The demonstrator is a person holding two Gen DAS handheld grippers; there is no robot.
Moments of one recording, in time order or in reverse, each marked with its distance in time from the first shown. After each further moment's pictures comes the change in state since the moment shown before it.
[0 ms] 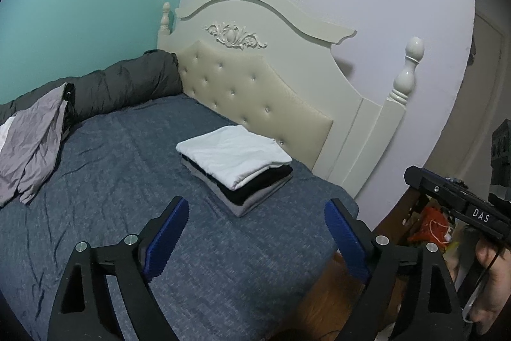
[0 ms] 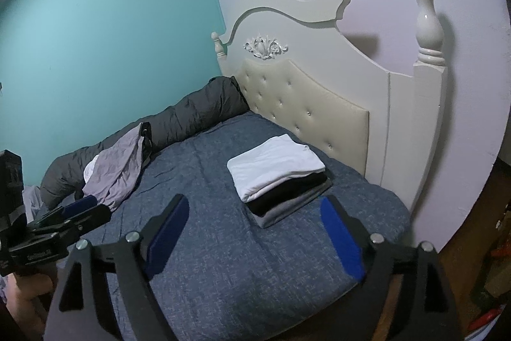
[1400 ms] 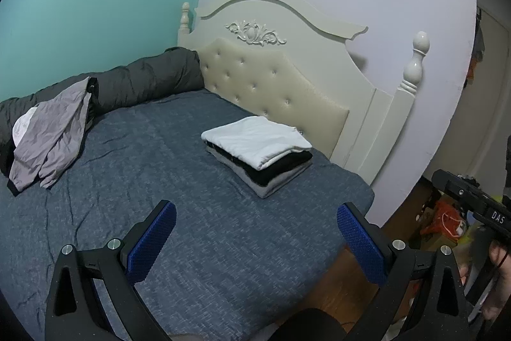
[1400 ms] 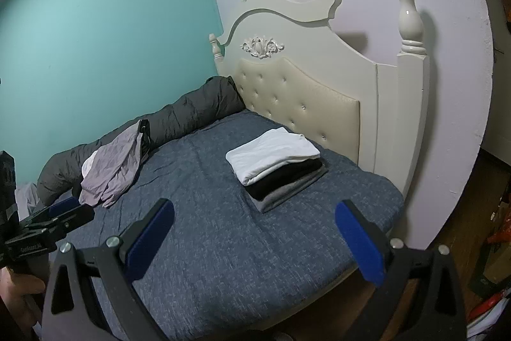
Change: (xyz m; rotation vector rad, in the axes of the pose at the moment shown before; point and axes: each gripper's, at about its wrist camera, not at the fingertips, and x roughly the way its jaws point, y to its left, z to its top) left arm -0.047 0.027 -0.045 0.006 -0.001 0.063; right arm -0.036 0.019 -0.050 0.002 -0.022 -0.037
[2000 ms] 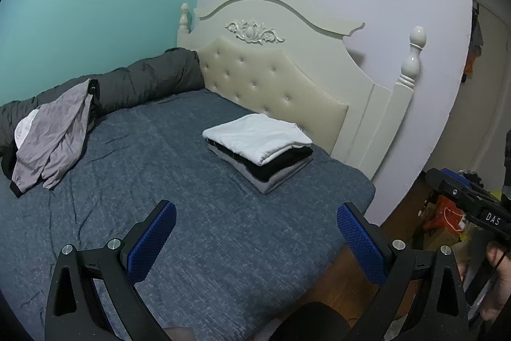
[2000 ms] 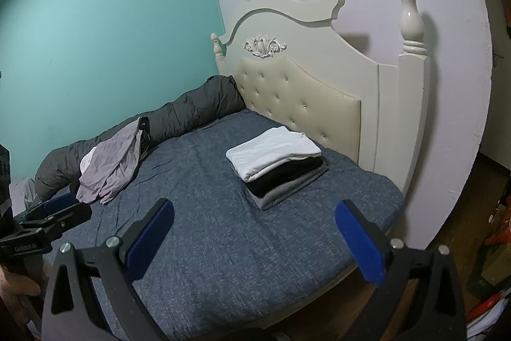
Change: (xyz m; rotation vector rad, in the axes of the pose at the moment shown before) left arm -0.006 -0.001 -0.009 0.017 0.006 -0.002; right arm -0.001 0.008 -0.014 -0.015 -0.010 -0.009
